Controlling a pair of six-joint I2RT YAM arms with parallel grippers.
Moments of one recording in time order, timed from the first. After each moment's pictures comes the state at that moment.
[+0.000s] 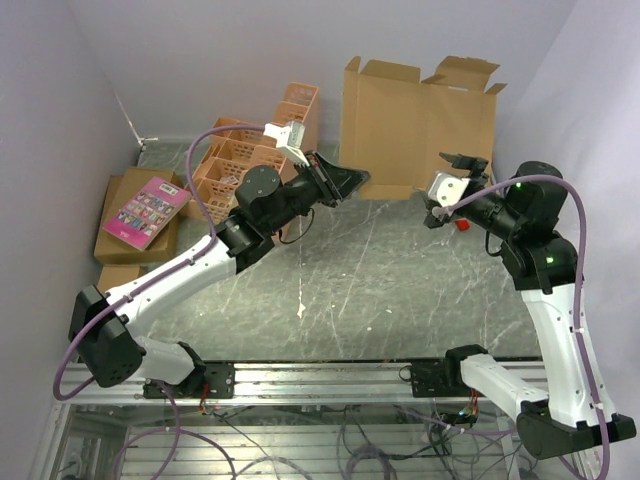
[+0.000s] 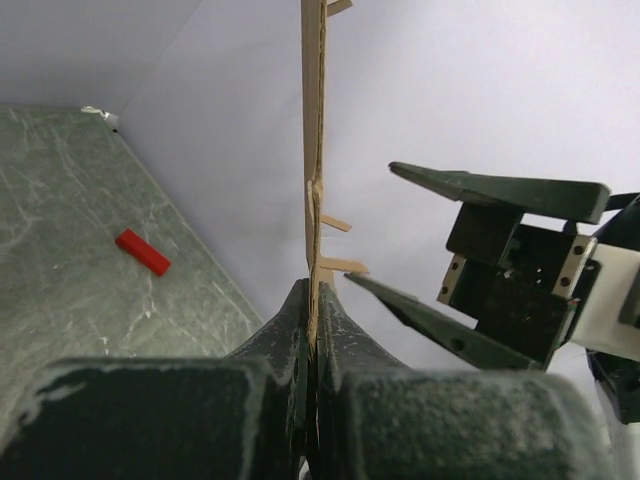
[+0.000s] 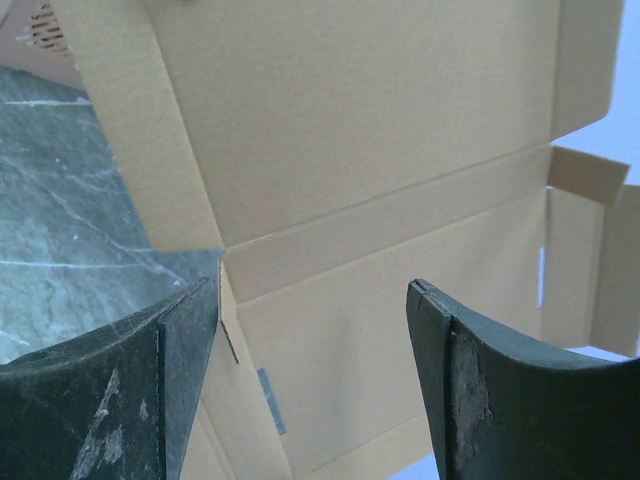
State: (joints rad) left arm -0.83 1.36 1.19 0.37 0.09 -0.81; right arm 0.20 0.95 1.32 -0.58 -0.55 -1.07
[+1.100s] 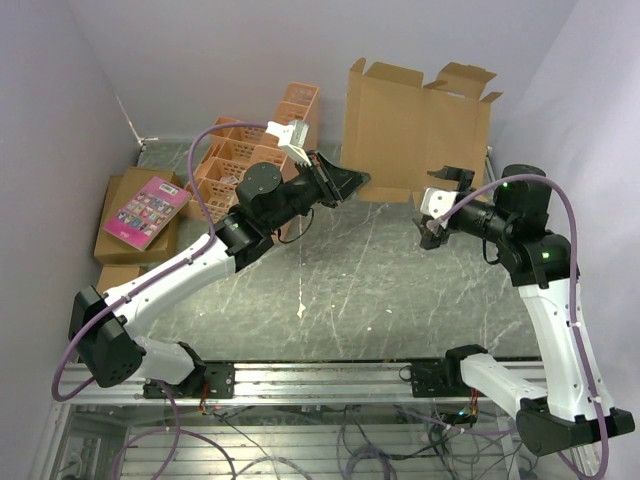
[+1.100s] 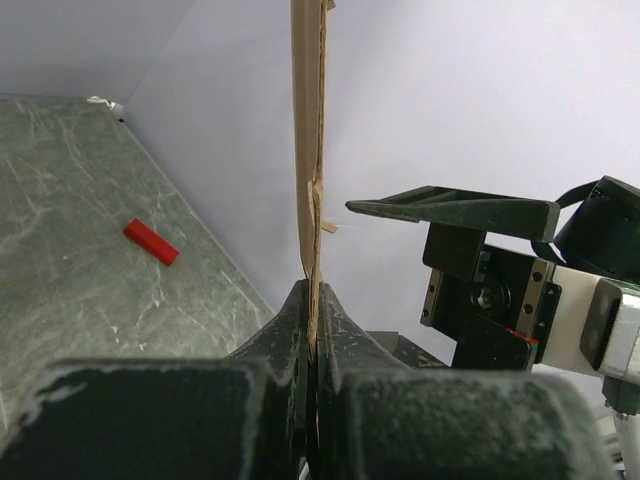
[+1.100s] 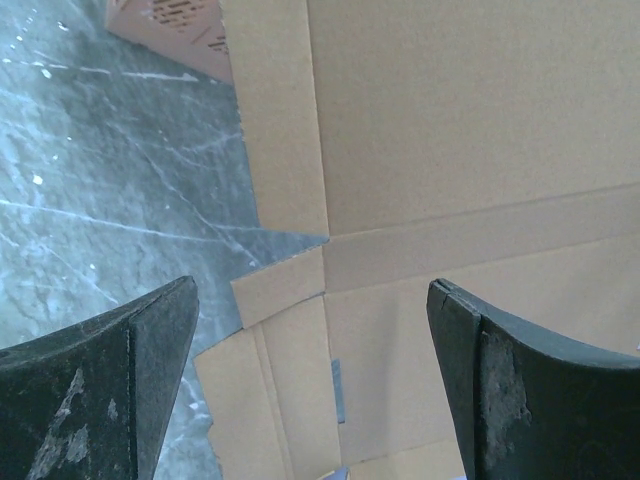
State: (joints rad) left arm -0.83 1.36 1.21 0.31 0.11 -0.78; right arm 0.19 0.97 1.33 -0.78 -0.64 -1.16
